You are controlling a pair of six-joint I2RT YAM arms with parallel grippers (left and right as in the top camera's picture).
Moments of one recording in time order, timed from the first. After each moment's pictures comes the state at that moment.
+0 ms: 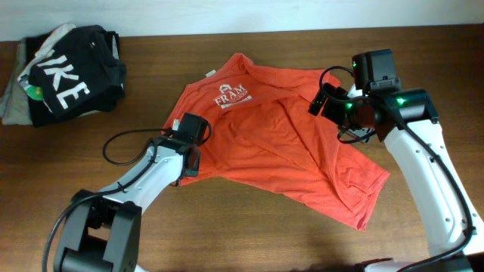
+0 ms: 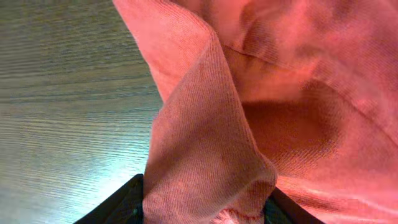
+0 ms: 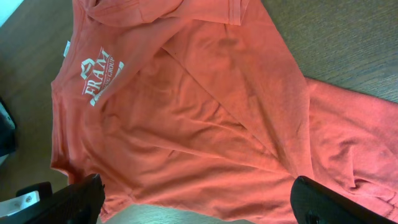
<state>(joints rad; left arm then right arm) -0.35 1.71 0.96 -0.63 -0.38 -0.24 0.13 1.51 1.45 -1.03 -0.14 0.66</state>
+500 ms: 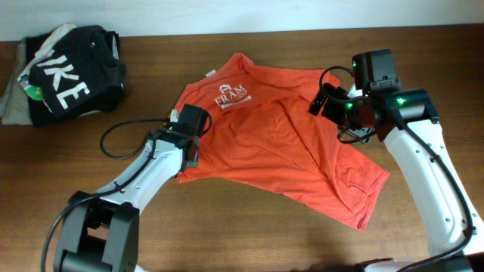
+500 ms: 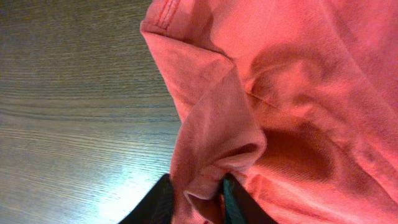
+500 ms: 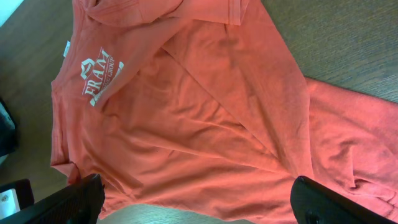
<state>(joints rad) -0.35 1.71 1.04 -0.67 -0.42 -0.24 0.13 1.51 1.45 -1.03 -0.14 0.66</state>
